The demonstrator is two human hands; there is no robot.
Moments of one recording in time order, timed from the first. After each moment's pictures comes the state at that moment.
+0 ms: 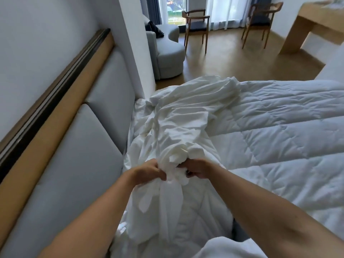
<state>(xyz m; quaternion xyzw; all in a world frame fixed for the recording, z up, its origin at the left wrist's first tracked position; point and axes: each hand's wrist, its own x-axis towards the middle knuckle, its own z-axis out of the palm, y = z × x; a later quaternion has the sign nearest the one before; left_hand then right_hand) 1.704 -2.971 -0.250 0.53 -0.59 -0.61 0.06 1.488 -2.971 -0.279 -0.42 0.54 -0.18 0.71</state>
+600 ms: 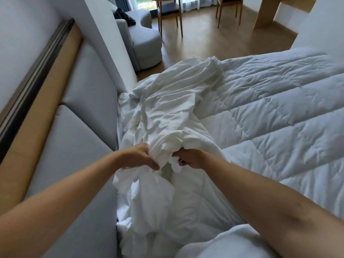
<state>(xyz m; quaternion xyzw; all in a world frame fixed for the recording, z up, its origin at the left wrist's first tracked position) 1.714 -2.996 -0.216 0.49 -0.66 -0.56 -0.06 1.502 -2.947 -0.283 -0.37 0.54 -0.28 0.70</state>
